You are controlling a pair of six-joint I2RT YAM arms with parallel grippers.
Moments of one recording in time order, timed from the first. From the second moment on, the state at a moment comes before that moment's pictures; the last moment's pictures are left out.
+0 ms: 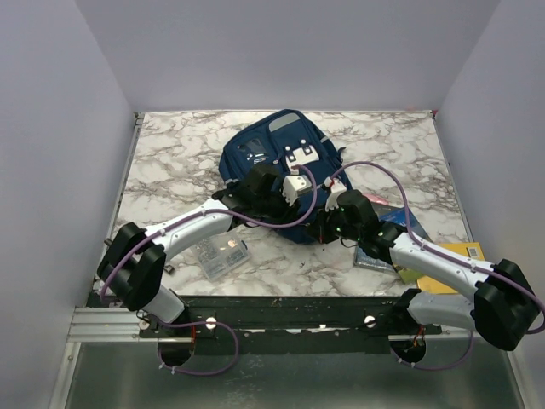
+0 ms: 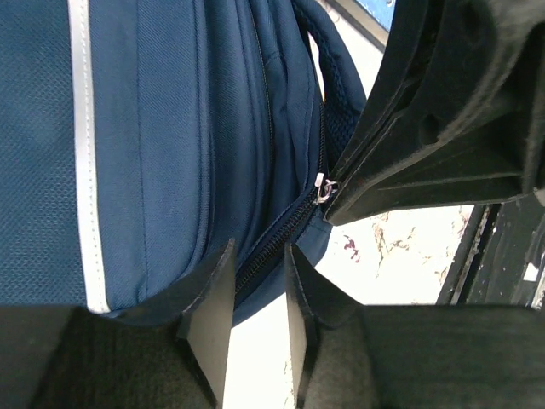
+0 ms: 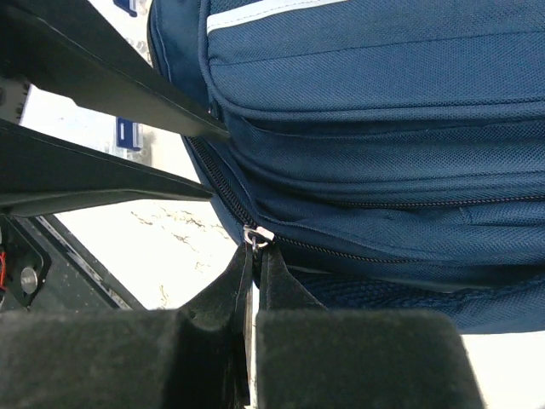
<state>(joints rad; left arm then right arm) -0.73 1.50 1.02 -0.23 0.45 0.14 0.72 1.17 0.64 -0.06 -0.13 0.43</state>
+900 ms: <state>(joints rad) -0.79 1.54 1.07 -0.21 0.24 0.10 0.72 1.18 0.73 -0.19 -0.07 0.40</state>
